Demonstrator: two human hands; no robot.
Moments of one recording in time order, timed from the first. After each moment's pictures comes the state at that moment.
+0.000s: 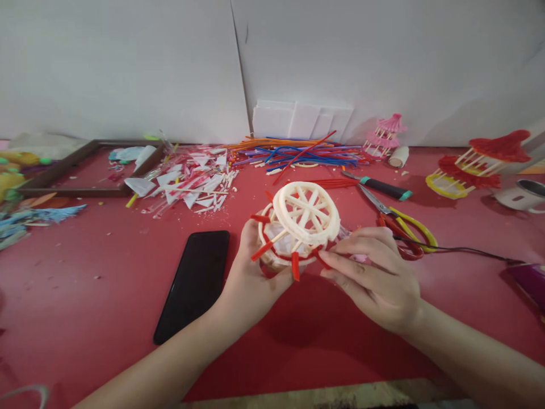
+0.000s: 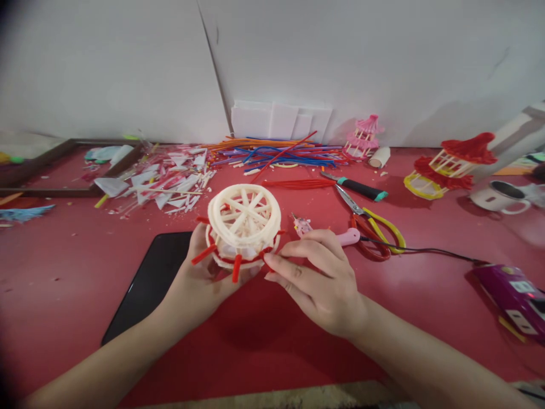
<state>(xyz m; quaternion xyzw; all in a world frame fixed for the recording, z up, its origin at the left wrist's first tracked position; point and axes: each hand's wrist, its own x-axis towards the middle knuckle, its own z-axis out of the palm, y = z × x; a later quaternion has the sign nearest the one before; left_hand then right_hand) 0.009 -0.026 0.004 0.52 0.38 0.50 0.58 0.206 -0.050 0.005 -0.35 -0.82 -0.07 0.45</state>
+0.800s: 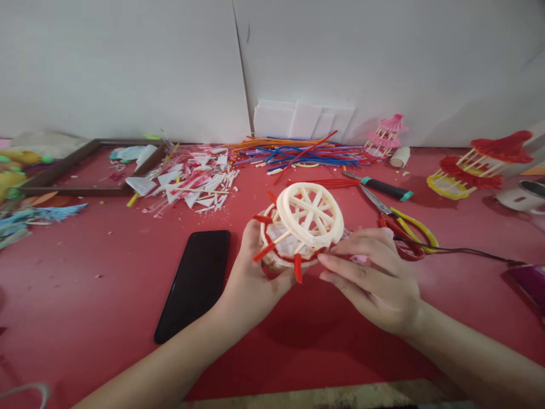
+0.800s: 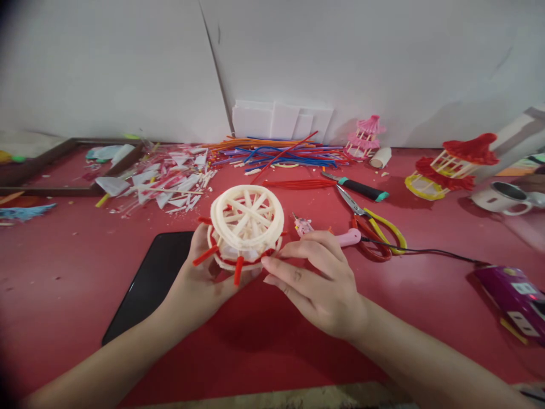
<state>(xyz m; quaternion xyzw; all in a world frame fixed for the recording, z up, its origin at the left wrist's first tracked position) 0.007 -0.026 0.003 0.55 0.37 0.49 0.56 0.206 -0.050 0.004 -0.35 -0.82 -0.06 0.45</state>
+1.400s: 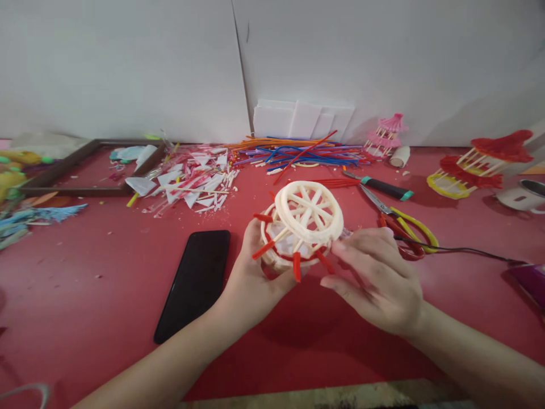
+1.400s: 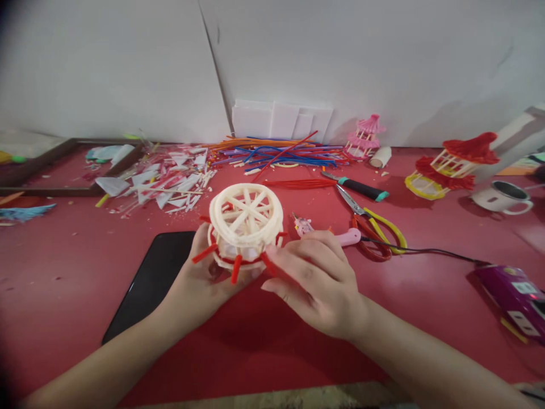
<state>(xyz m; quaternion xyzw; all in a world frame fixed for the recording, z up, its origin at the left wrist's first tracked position) 0.005 -0.028 0.004 0.54 0.39 0.48 0.57 0.207 -0.052 0.004 -0.35 -0.82 -0.04 0.46</state>
